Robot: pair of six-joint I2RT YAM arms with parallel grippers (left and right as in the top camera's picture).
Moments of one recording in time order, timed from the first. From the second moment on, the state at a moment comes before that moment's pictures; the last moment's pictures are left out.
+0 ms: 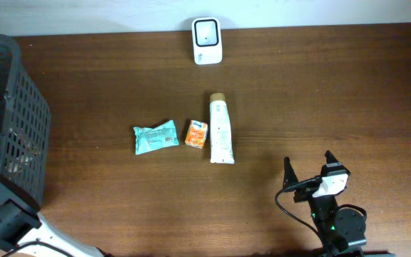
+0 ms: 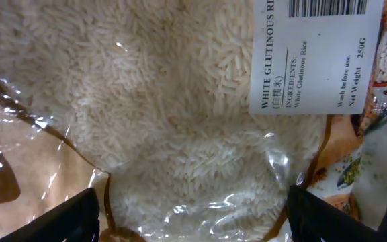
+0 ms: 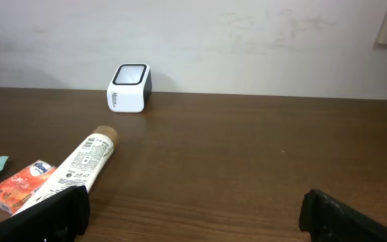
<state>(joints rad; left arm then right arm) 0.77 2.09 1.61 -0.92 -0.07 0.03 0.14 0.01 0.01 -0.08 0.01 0.04</state>
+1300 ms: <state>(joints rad) 0.68 2.12 1.65 -0.87 0.00 -0.07 0.14 0.02 0.01 -0.08 0.01 0.04</state>
